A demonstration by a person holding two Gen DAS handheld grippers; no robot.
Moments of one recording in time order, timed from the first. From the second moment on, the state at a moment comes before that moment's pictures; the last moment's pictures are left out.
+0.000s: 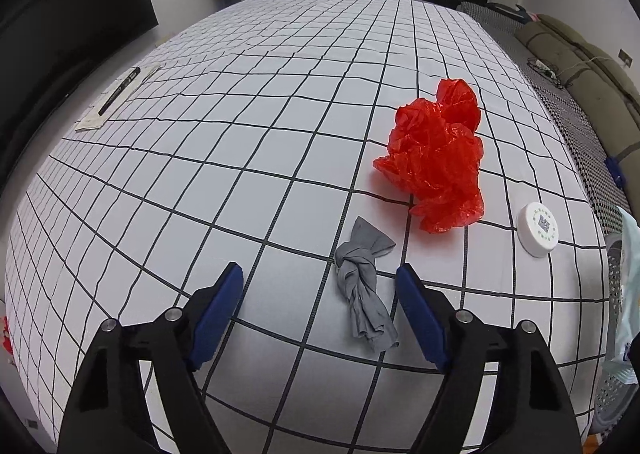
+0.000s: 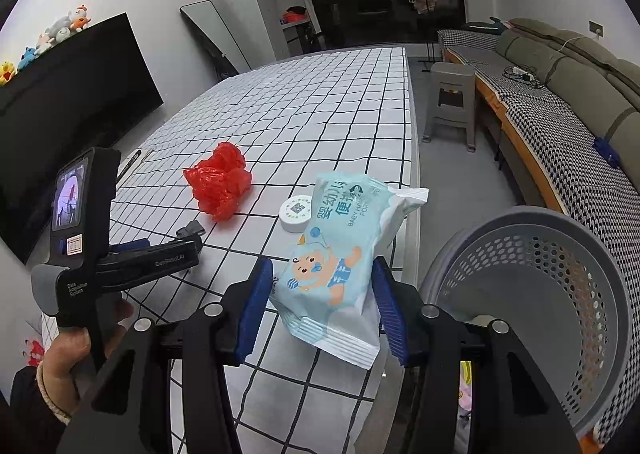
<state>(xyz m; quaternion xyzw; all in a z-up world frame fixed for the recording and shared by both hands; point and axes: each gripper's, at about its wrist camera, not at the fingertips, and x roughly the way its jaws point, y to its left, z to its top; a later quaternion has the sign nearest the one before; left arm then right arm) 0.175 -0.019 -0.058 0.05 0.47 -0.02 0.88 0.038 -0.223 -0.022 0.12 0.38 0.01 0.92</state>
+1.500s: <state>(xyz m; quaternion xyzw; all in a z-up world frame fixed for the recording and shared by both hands) 0.052 -0.136 -0.001 0.10 0.40 -0.22 0.89 -0.052 -0.305 -0.005 0.14 0.36 -0.09 0.92</state>
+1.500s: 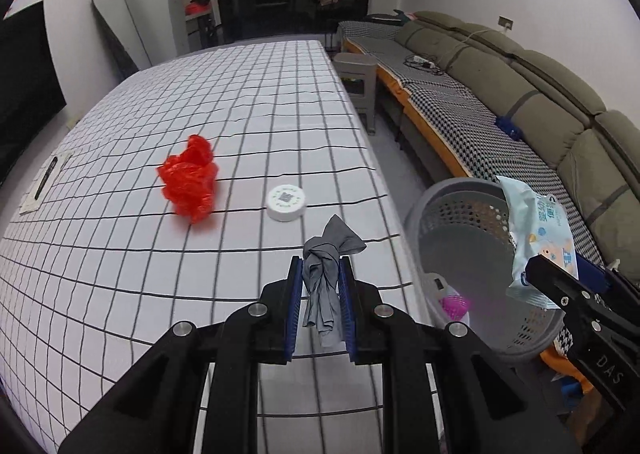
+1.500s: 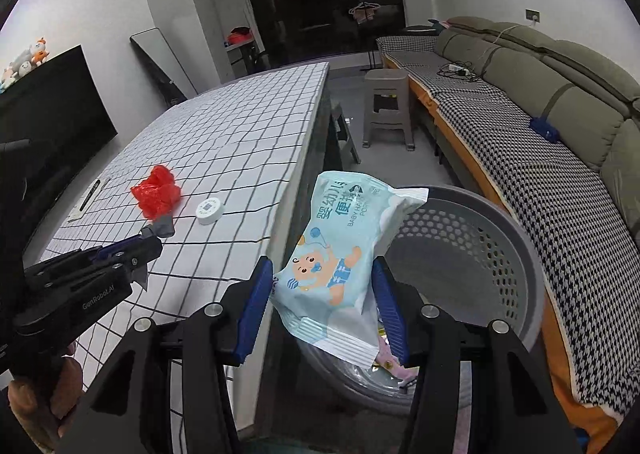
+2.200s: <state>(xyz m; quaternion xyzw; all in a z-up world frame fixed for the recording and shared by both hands) 0.046 -0.258 -0.033 0.16 0.43 -0.29 0.84 -0.075 -0.399 -0.048 0.21 0.38 -0.14 0.89</state>
